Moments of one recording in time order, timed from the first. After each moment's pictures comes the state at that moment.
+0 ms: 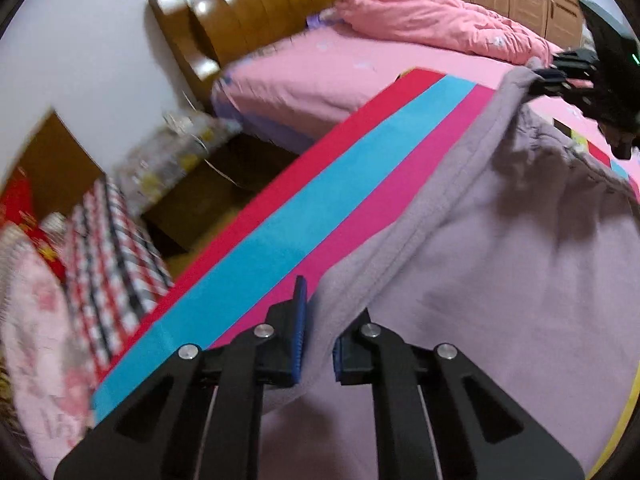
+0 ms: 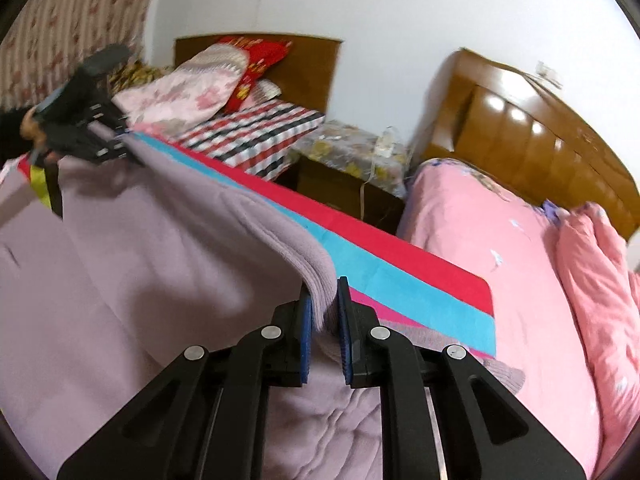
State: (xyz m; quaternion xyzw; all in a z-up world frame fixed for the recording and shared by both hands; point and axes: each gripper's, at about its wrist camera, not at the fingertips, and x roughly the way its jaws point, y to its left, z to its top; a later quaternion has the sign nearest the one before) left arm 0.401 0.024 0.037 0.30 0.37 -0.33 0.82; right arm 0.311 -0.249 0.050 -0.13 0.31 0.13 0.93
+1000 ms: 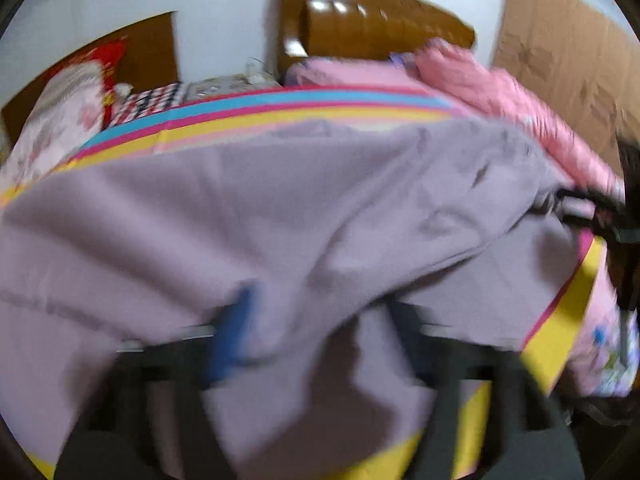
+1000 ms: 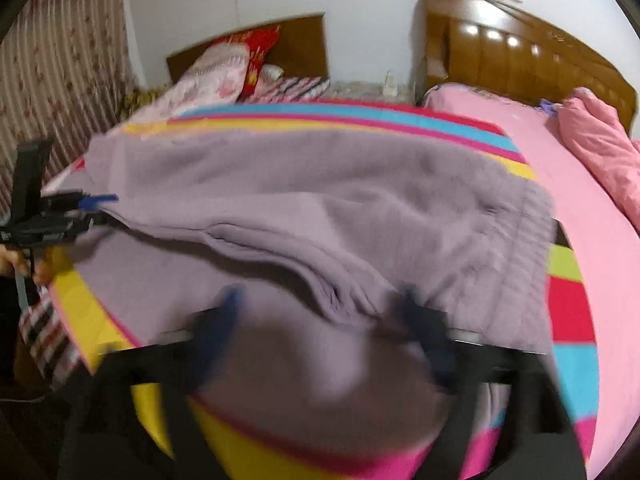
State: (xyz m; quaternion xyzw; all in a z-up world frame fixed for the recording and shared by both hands) left arm 0.120 0.086 -0.017 0.03 0.39 -0.20 0.90; right arm 0.071 -0.244 -0.015 0.03 0.35 0.13 0.93
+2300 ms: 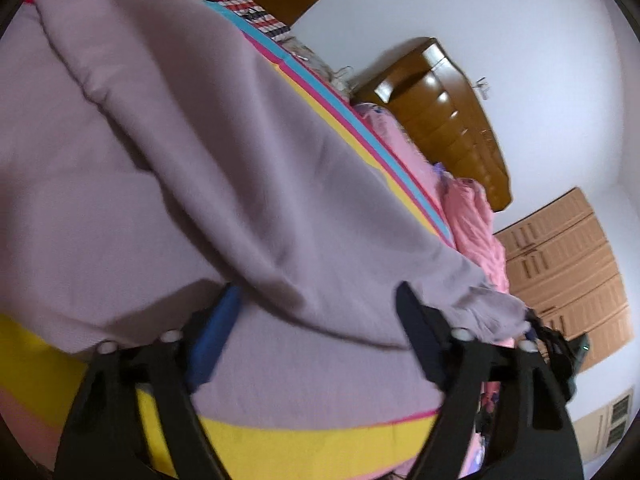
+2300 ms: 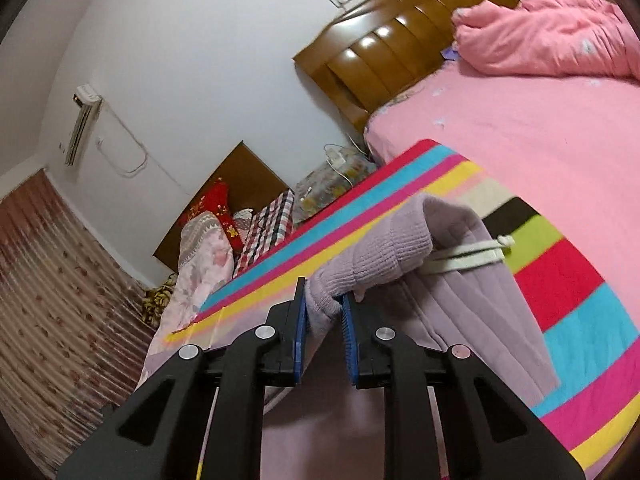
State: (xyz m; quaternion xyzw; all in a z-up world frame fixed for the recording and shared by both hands) left arm 0.120 0.169 -0.030 -0.34 0.42 -0.14 0.83; right arm 0.094 -0.322 0.032 0.35 0.25 0.08 0.90
